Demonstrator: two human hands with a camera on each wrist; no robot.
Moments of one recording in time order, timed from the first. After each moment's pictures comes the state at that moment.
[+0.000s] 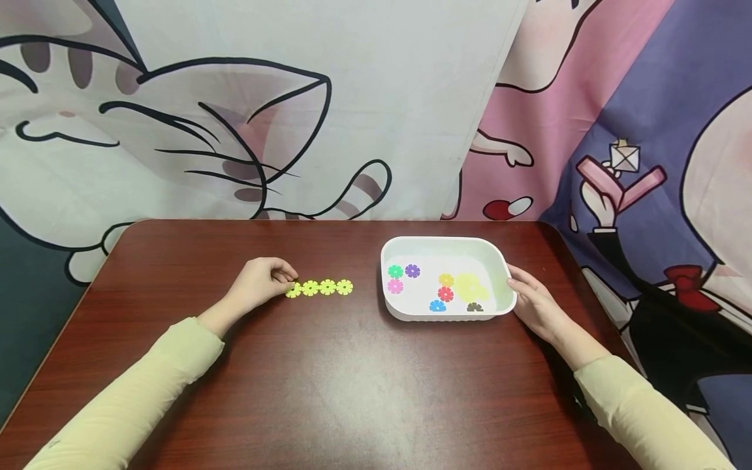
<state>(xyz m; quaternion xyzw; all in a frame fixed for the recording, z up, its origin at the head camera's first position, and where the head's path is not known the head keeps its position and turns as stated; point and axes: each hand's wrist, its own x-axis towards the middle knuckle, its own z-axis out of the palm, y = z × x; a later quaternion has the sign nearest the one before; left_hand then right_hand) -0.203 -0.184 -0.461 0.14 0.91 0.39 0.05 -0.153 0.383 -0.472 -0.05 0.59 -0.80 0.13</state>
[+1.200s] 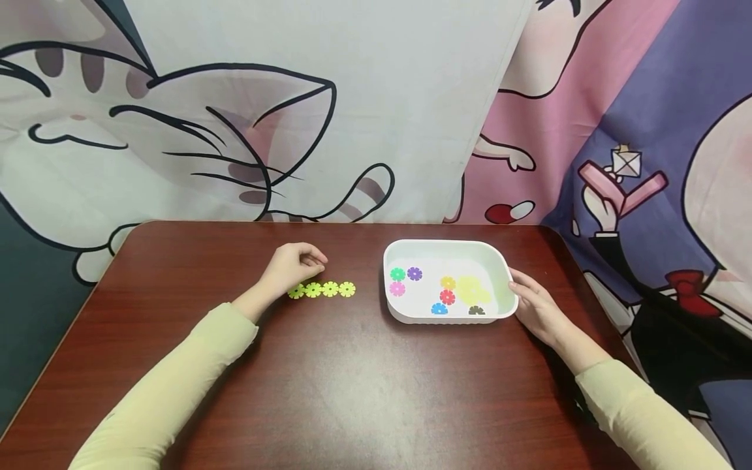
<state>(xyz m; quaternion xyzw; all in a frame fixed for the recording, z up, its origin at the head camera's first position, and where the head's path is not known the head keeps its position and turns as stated) -0.221 -0.136 -0.441 0.12 0.89 0.44 0.05 -0.152 0.383 -0.473 -0.06 0.58 -0.80 0.13</state>
